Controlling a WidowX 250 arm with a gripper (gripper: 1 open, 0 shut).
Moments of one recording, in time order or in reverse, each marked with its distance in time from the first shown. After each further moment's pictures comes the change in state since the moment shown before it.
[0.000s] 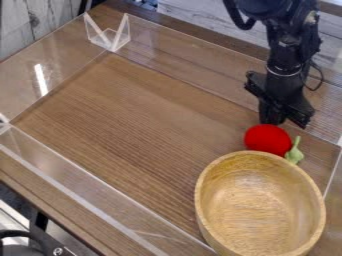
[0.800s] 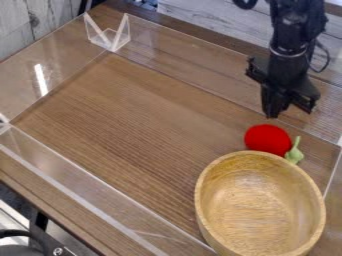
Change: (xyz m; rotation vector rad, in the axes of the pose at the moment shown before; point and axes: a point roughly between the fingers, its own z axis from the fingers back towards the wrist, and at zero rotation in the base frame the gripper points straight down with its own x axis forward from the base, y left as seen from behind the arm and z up) arm 0.003 0.007 0.022 -0.002 0.011 0.041
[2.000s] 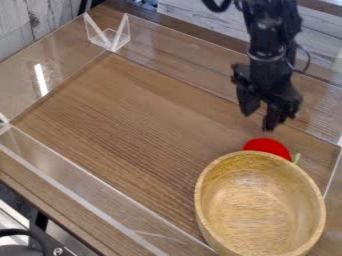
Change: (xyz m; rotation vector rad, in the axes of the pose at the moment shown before) arm -0.022 0.015 0.018 -0.064 -0.034 -0.006
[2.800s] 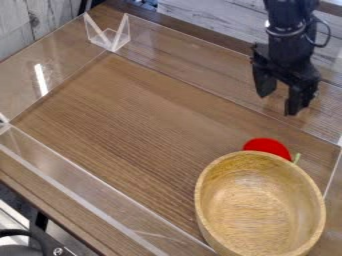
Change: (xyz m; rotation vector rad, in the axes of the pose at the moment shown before) arm 0.025 -0.020 -0.001 -0.062 0.026 -0.109
